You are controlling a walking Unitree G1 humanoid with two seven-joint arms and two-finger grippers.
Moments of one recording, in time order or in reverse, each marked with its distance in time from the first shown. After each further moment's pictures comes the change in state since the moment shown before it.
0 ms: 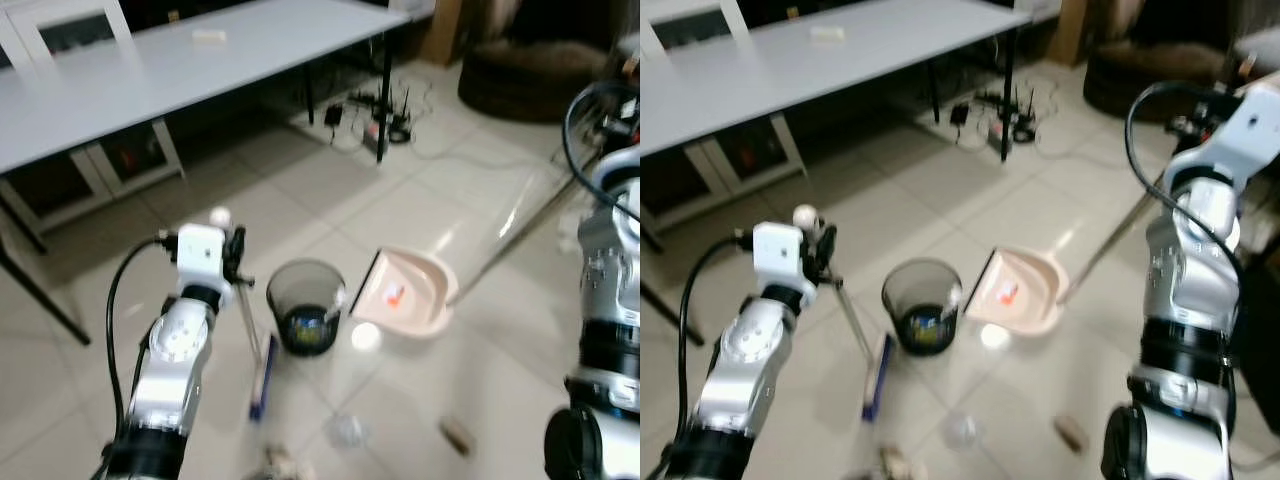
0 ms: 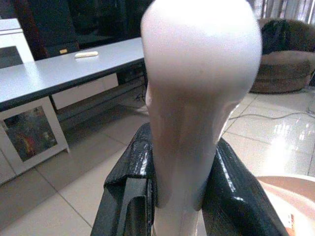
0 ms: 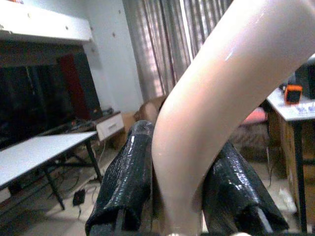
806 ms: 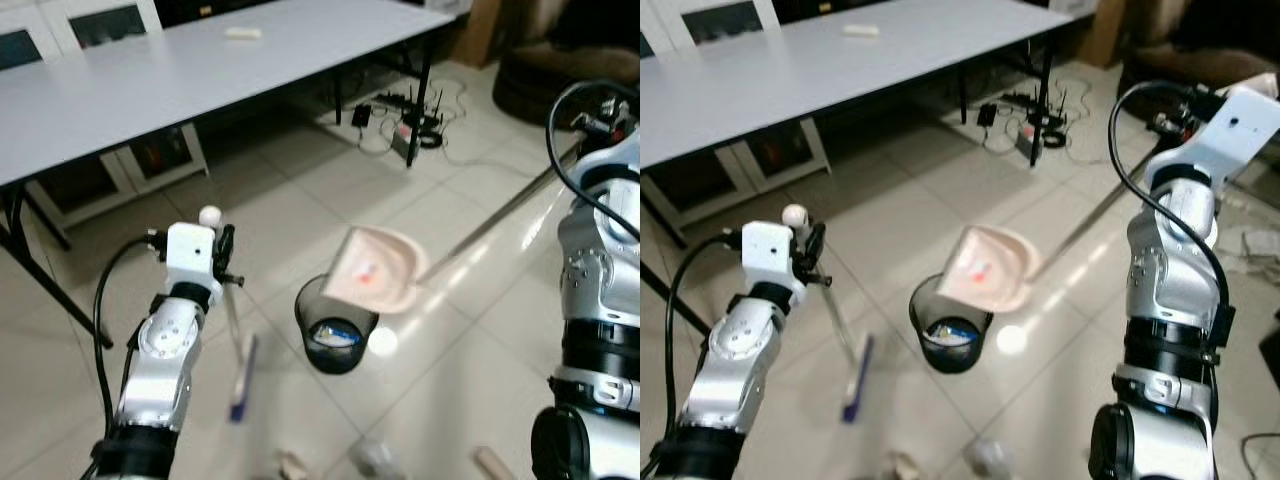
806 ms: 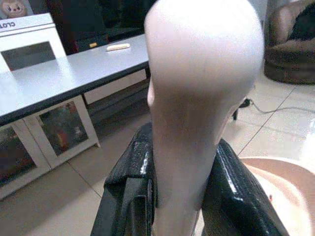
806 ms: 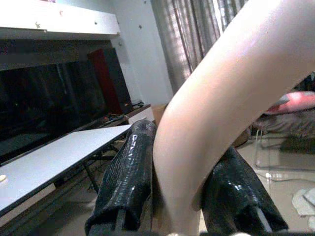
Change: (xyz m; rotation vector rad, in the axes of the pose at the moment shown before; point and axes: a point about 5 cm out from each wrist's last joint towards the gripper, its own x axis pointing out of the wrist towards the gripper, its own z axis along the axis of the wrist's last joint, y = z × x) left arm -0.001 0.012 -0.001 0.030 0.017 0.028; right arm -0.003 0.014 -0.005 0.073 0.003 0.026
